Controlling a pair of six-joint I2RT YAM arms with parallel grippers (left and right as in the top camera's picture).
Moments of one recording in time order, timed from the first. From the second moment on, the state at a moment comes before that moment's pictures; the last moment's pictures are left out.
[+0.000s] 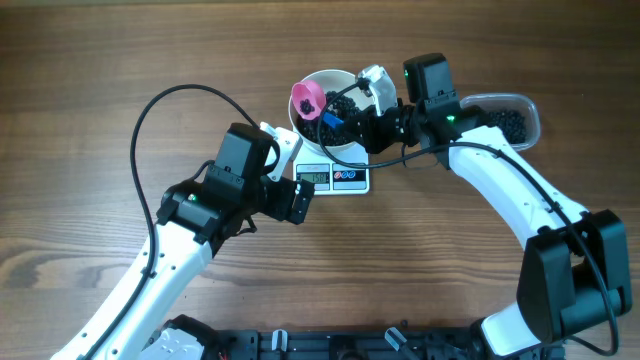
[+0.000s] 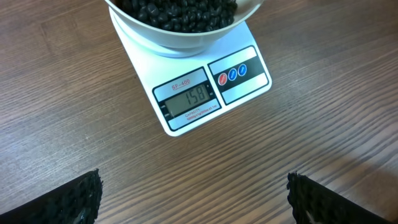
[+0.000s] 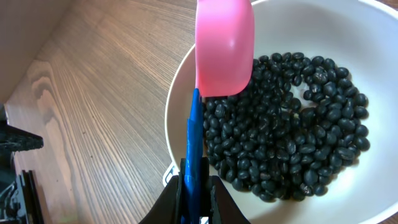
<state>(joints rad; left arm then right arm) -0.46 1.21 0.95 -0.73 0.14 -0.07 0.33 1.71 1.19 -0.36 -0.65 0.00</state>
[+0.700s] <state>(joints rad) -0.46 1.21 0.95 -0.73 0.14 -0.07 0.17 1.62 1.19 -0.36 -0.65 0.00</state>
